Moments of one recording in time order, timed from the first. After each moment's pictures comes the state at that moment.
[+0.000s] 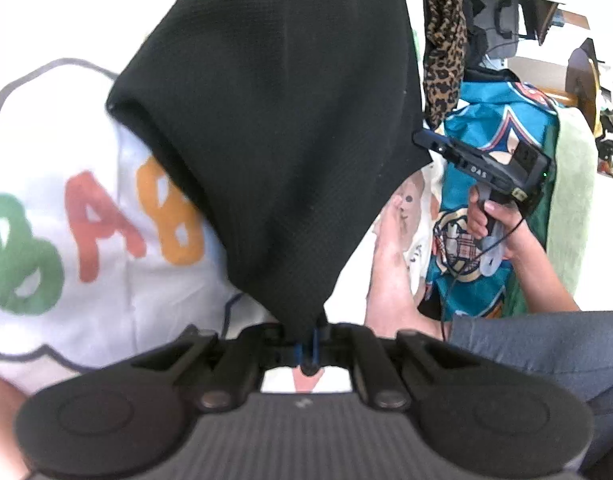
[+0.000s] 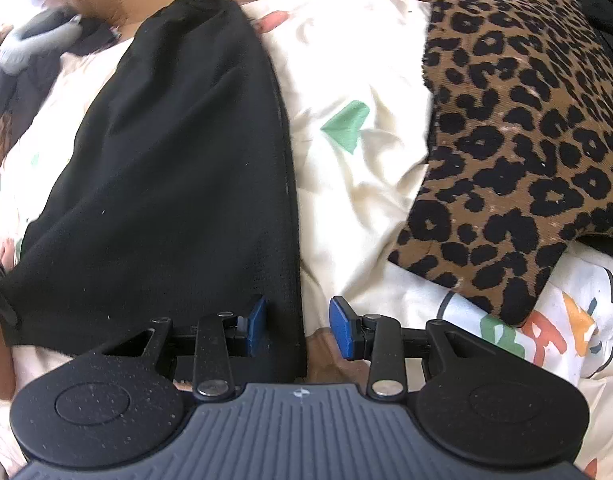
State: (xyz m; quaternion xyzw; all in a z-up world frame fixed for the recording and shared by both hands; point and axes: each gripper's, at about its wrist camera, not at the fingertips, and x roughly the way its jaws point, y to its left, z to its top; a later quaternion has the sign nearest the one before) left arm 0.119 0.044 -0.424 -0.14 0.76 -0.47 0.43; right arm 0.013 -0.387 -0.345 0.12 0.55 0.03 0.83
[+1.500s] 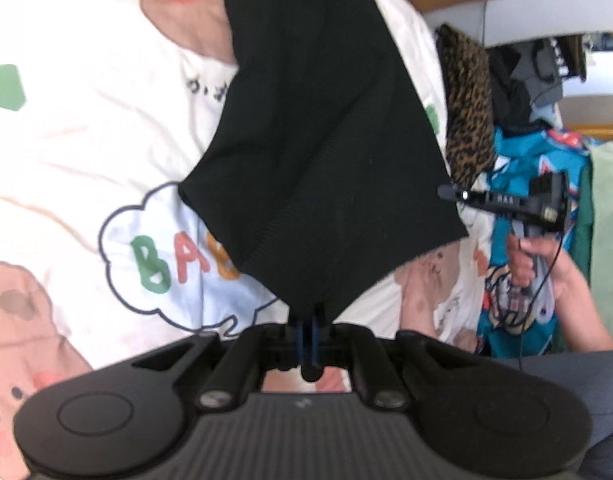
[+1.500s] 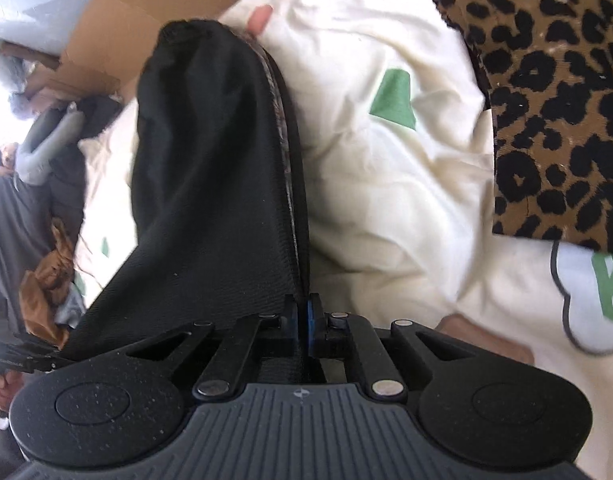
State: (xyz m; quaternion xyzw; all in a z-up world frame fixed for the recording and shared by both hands) left arm 0.135 0.078 -0.289 -0.07 0.72 -0.36 0.58; right arm 0.041 -0.389 -0.339 0.37 0.56 0.04 0.74
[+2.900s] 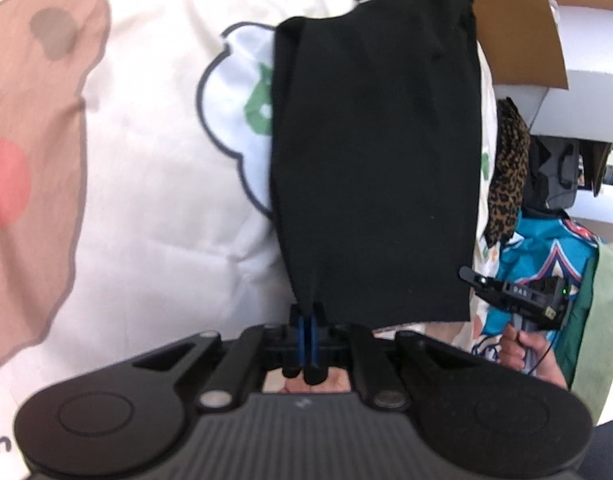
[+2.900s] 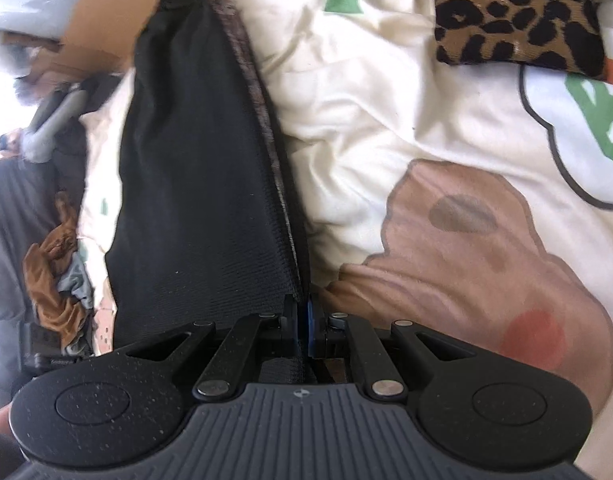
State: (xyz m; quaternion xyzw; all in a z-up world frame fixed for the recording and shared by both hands) left arm 0.043 0.146 -0.393 -0.24 0.72 -0.27 0.60; right arm -0.027 -0.381 -0.380 0.39 0.57 0.06 0.72
